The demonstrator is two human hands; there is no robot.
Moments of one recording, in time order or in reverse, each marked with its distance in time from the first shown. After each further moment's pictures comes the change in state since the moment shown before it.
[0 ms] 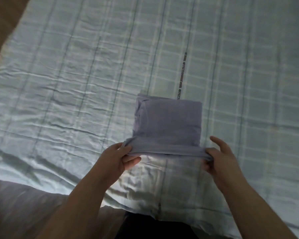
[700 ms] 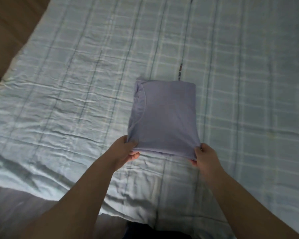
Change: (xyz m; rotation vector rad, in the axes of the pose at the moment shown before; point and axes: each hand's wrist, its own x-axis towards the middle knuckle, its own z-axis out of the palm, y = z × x) left_hand 0.063 0.004 0.017 0.359 0.031 0.034; right_hand 0.058 0.025 0.018 -0.265 -0.042 -0.089
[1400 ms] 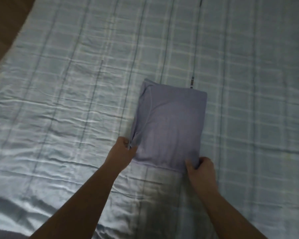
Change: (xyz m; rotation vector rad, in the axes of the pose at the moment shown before) left_hand 0.077 0.059 -0.050 0.767 0.277 0.173; right_hand 0.024 -0.015 0.075 -0.586 0.264 -0.137
